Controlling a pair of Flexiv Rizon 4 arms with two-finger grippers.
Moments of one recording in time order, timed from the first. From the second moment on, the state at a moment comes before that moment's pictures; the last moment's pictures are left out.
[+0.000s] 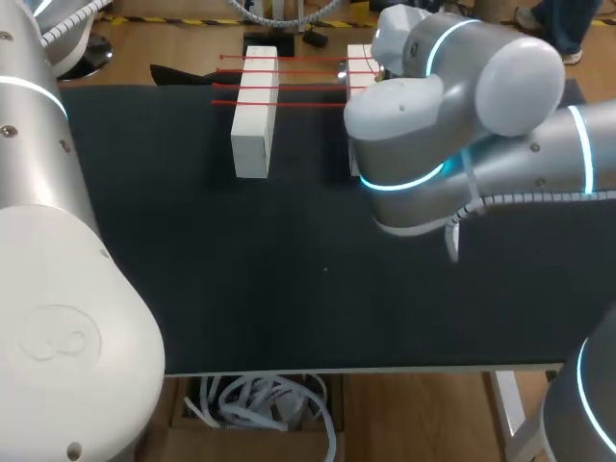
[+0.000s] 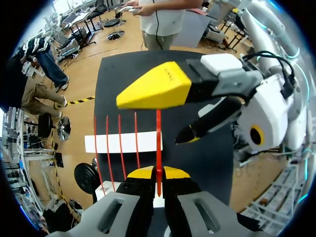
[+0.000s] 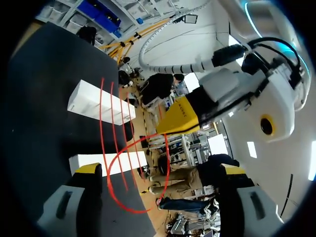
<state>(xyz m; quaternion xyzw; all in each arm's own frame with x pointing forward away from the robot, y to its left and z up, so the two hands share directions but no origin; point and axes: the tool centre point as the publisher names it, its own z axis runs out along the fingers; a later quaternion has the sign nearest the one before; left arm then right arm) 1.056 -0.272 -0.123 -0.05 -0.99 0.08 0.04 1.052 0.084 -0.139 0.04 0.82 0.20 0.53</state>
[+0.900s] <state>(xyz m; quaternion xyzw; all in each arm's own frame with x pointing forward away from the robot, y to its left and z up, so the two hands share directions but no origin) 1.056 -0.272 -0.123 -0.05 -0.99 0.08 0.04 1.108 -0.071 -0.147 0.03 0.85 0.22 0.48</state>
